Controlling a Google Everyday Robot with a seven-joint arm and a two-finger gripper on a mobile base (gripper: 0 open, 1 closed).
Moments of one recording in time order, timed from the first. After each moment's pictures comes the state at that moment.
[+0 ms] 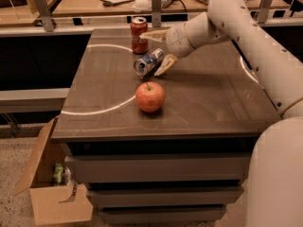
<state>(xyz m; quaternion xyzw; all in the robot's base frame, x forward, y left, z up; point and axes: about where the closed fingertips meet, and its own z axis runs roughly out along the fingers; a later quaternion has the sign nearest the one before) 0.729 -0.013 0.873 -0.83 0.33 0.02 0.46</state>
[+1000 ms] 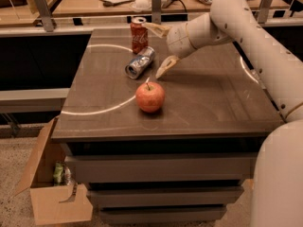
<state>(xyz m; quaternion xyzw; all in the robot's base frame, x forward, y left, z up) 0.729 -0.013 0.879 -0.82 0.33 0.02 0.47</state>
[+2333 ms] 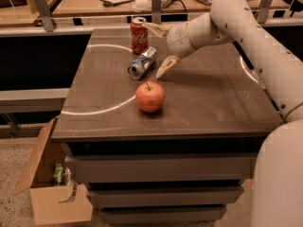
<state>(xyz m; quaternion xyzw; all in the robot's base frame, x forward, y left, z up) 0.729 -0.013 0.879 -0.82 0.33 0.02 0.47</state>
